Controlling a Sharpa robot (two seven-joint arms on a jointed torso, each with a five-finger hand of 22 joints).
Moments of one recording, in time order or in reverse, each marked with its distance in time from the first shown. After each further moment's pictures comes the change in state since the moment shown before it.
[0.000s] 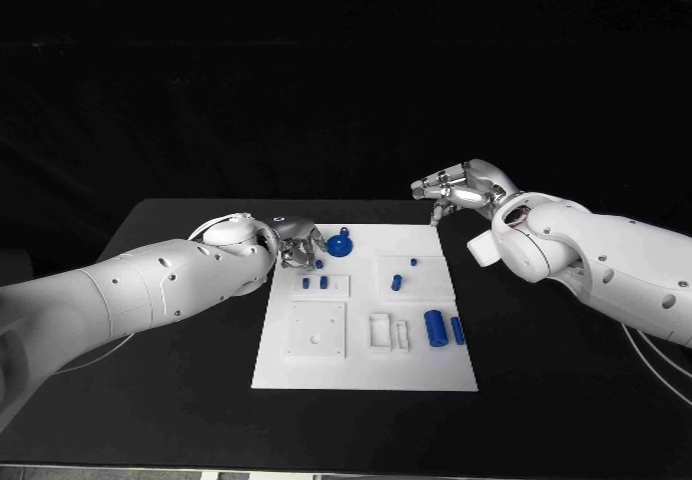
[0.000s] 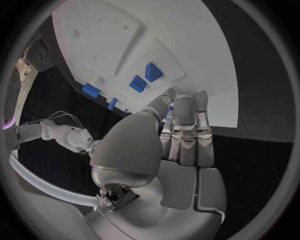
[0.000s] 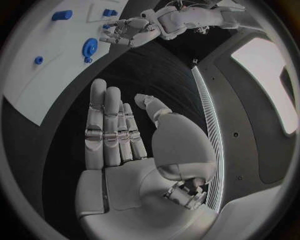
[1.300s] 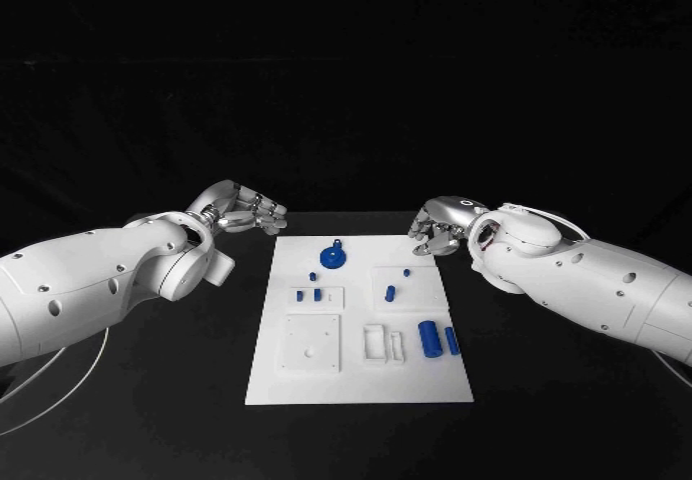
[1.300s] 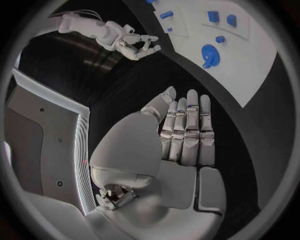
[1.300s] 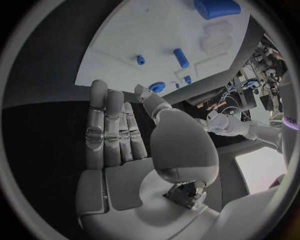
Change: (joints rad) left arm 0.077 -0.295 0.053 0.296 0.906 -0.181 0.183; left_hand -0.007 0.001 -0.008 0.005 0.000 0.284 0.095 0.008 0.009 0.054 0.013 0.012 0.000 -0.070 0.081 -1.056 -0.218 -0.047 -0.228 0.082 -0.325 -0.281; right arm 0.000 0.087 -0.029 -0.140 -0.984 0.163 -0.146; right_hand 0.105 -0.063 0.049 -0.032 -0.367 0.028 -0.013 0.000 0.000 0.030 -0.019 -0.005 -0.001 0.091 -0.019 0.090 0.098 0.016 0.022 -0.014 0.120 0.161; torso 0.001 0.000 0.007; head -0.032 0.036
